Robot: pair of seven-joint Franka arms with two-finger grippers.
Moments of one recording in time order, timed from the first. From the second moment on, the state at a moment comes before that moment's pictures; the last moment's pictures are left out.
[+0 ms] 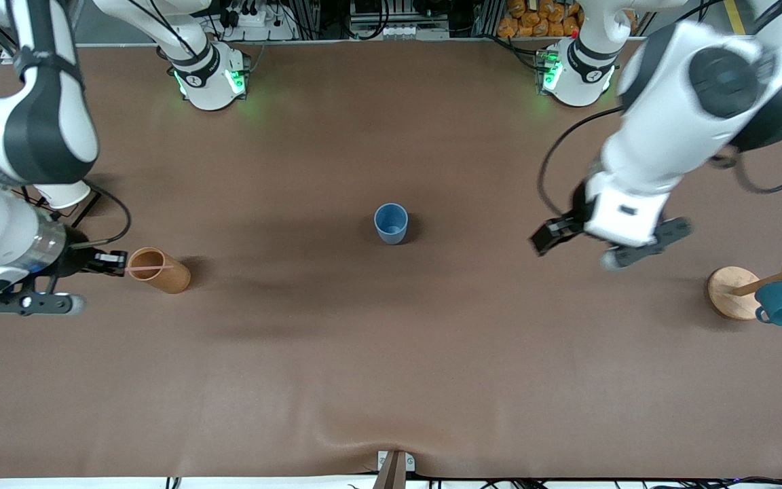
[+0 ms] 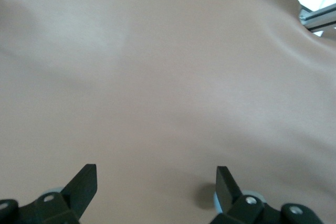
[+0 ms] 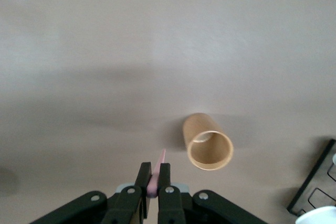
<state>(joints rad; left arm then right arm) -0.08 0.21 -0.30 -1.48 0.02 1.78 -0.80 0.14 0.36 -0.01 -1.35 -0.01 1.66 0.11</state>
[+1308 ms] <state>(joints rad) 0.04 0.04 -0.15 -1.49 0.02 1.50 -0.23 0.84 0.38 -0.01 -1.41 -0.07 1.92 0.62</state>
